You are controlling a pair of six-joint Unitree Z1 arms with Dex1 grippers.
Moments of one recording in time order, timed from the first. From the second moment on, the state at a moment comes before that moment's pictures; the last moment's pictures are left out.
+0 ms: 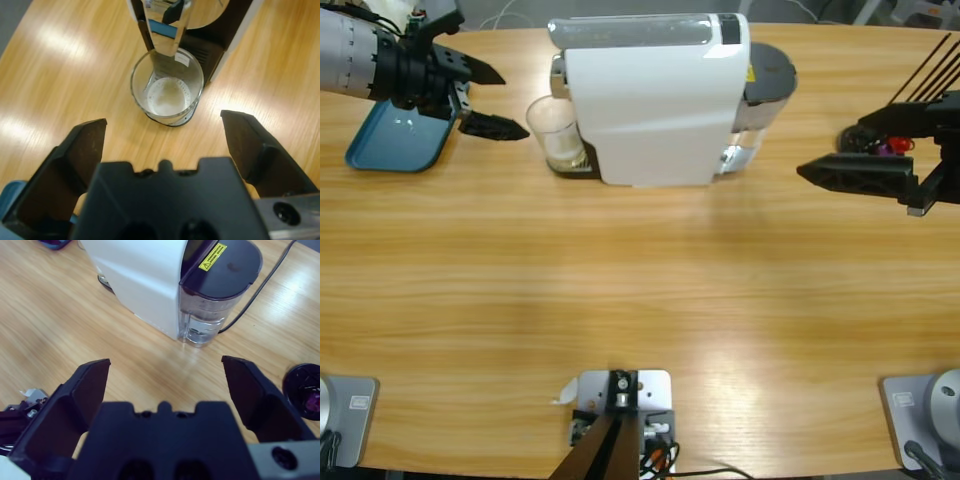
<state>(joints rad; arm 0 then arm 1) -0.40 1.69 -1.06 0.26 -0.42 0.63 0.74 1.12 -0.82 0.40 0.00 0.12</state>
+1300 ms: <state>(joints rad) -0.44 1.86 -1.19 0.26 -0.47 0.64 0.67 1.14 -0.80 0.37 0.04 0.12</state>
